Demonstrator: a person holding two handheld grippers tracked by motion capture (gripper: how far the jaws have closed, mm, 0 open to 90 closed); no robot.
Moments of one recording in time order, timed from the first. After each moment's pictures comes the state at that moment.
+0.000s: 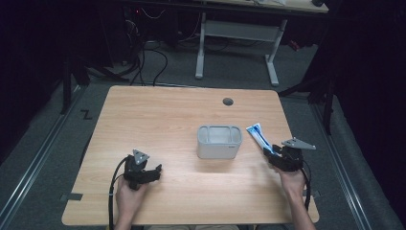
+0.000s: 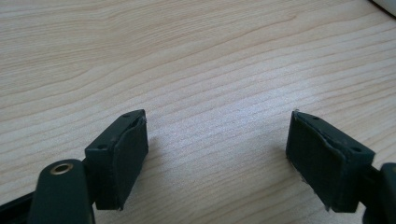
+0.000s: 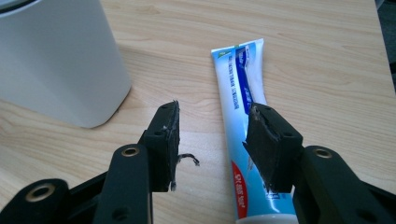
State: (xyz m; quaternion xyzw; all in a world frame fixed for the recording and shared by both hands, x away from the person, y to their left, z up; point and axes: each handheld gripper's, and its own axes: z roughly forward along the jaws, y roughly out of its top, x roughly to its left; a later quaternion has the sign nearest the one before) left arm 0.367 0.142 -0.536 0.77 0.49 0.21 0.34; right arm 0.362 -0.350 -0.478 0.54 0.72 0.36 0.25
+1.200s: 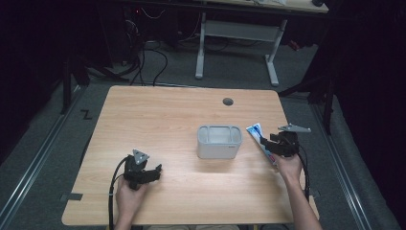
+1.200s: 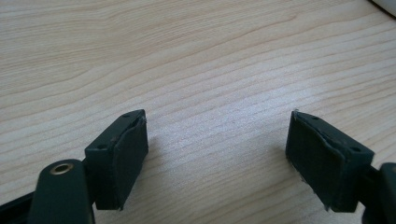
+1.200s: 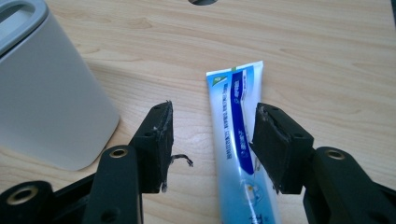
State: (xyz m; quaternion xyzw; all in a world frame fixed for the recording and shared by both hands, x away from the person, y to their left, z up) left arm 0.367 0.142 -0.536 0.77 0.49 0.21 0.34; right arm 0.408 -0.349 -0.466 0.55 0.72 0.35 0.23
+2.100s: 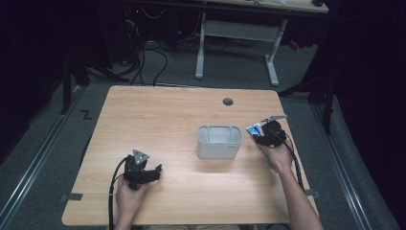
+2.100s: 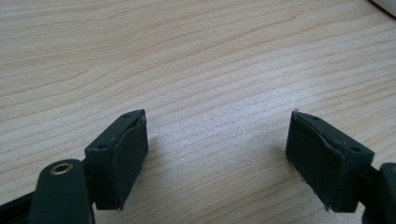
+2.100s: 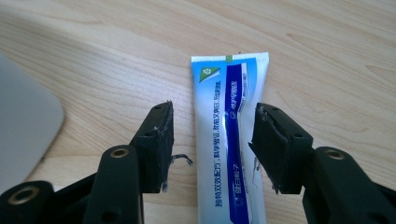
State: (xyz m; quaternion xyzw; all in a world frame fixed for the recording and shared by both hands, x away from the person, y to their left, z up) left arm 0.367 0.142 -0.536 0.77 0.49 0.21 0.34; right arm 0.460 -0.322 -0.481 0.54 0.78 0.22 0.23
